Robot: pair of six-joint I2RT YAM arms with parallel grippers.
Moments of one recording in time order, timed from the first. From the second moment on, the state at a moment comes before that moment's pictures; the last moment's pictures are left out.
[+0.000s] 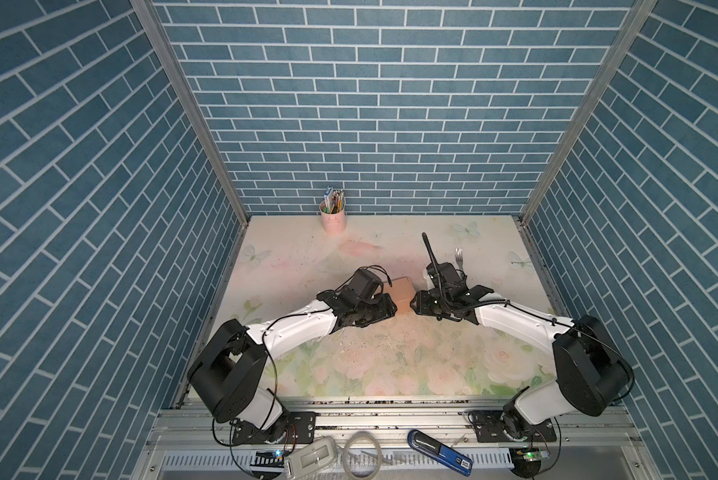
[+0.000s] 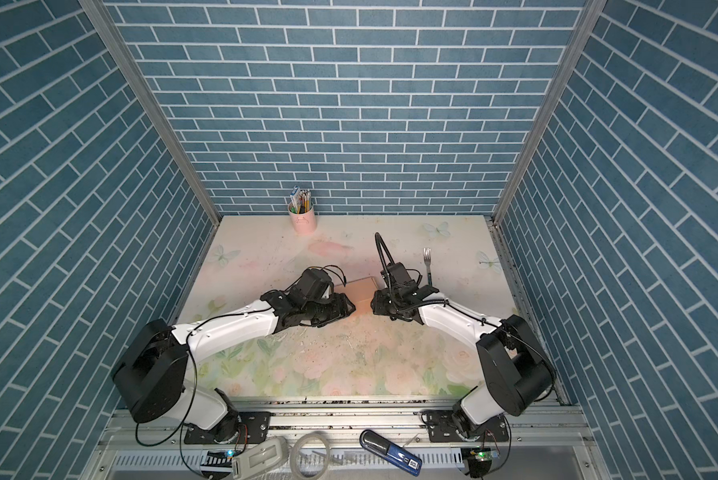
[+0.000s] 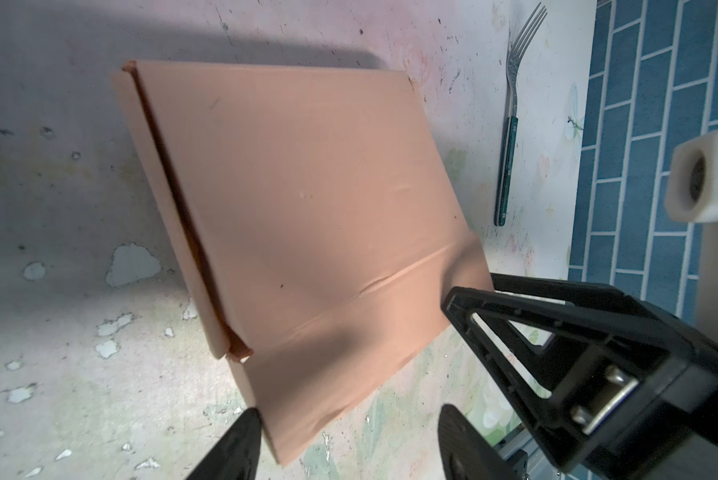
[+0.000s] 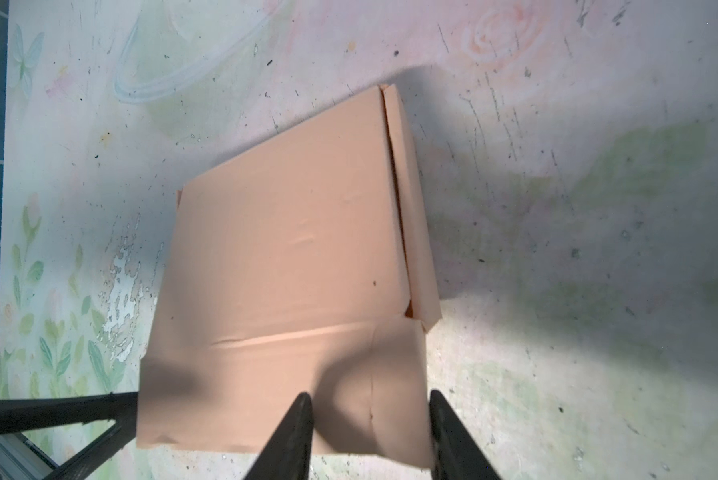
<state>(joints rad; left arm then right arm) -0.75 1.51 0.94 -0.28 0.19 -0.98 0.66 1.51 0.91 -0.34 -0.13 0.60</state>
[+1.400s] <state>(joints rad) -0.76 1.56 0.83 -0.17 0.19 -0.95 0.67 1.57 0.85 -0.23 -0.14 0.58</state>
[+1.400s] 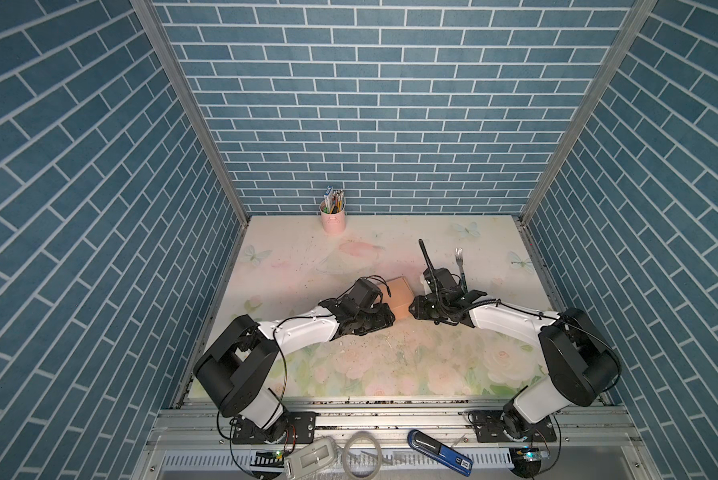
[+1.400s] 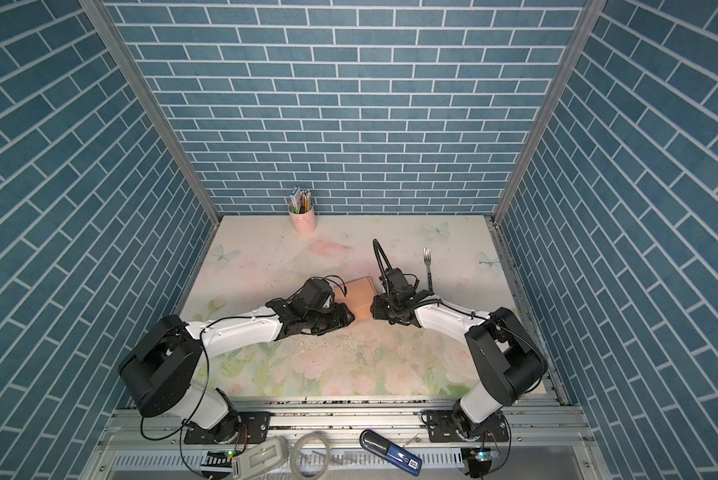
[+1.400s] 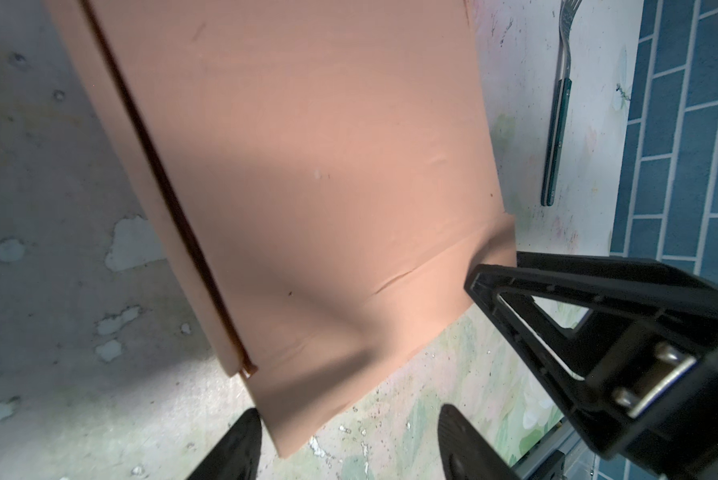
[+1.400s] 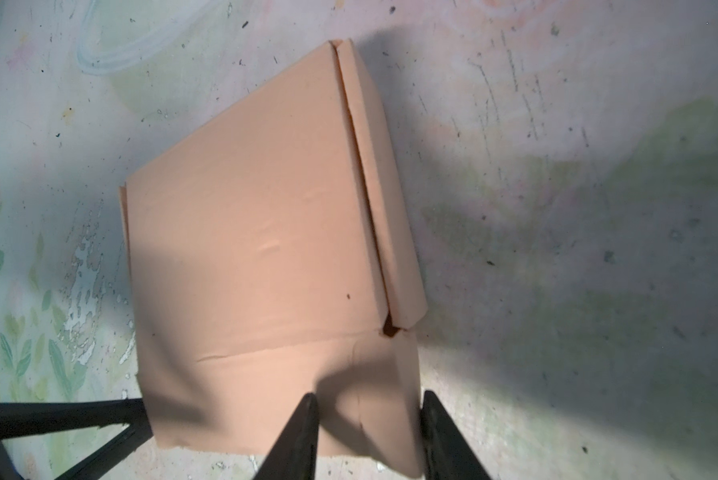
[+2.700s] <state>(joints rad) -0.66 1.40 0.88 -0.38 0.11 -0.73 0.64 1.49 0.77 -0.14 -0.12 0.54</state>
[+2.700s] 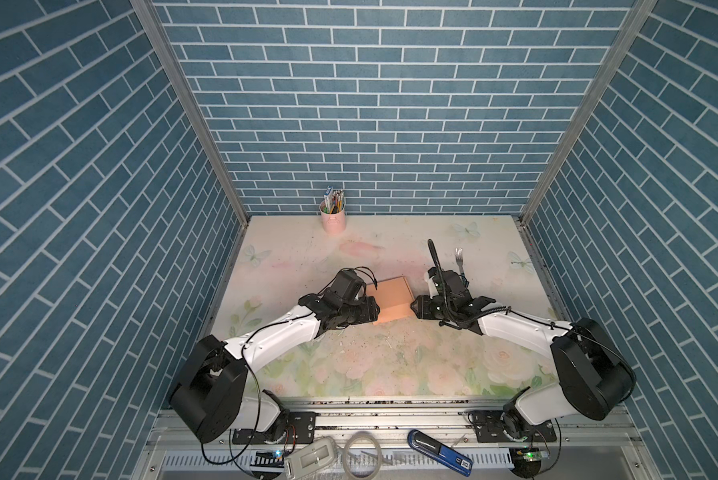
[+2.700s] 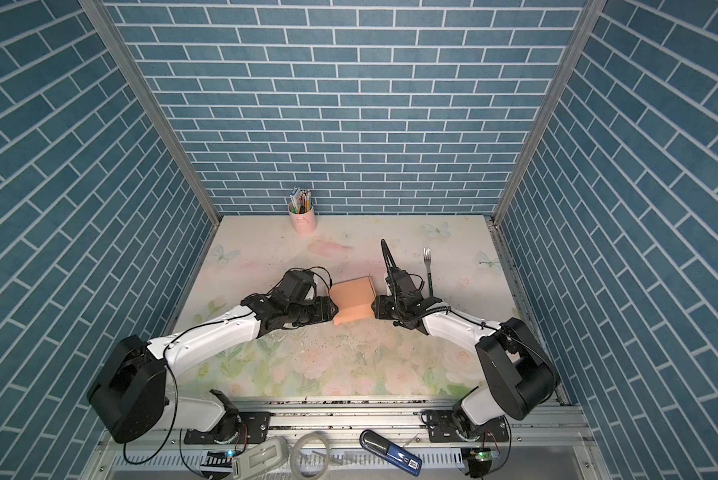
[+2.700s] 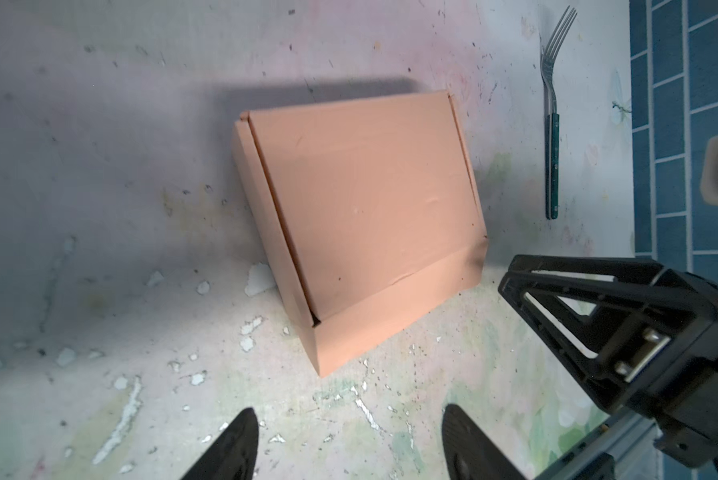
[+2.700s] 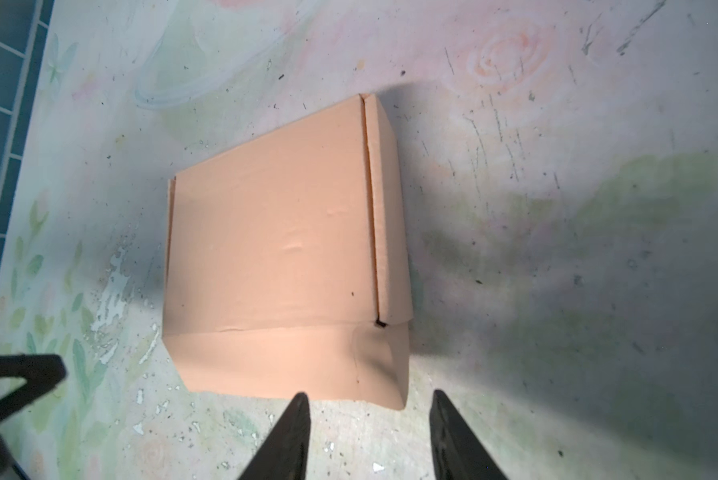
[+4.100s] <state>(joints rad) -0.60 2.02 1.44 -0.41 0.11 -0.32 0.64 1.63 0.79 -0.18 -0.12 0.58</state>
